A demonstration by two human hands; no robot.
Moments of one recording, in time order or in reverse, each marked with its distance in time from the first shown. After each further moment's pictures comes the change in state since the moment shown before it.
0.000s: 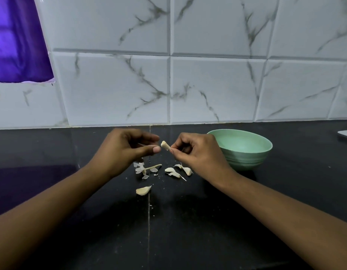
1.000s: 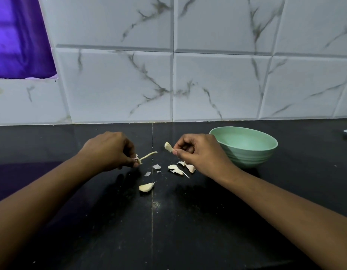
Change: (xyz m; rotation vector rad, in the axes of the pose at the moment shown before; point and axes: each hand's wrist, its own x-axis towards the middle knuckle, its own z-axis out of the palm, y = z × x) left_hand 0.016 -0.018 -0.033 0.950 -0.205 -0.244; right_hand 0.001 0.007 0.004 -0.001 -0.130 0.135
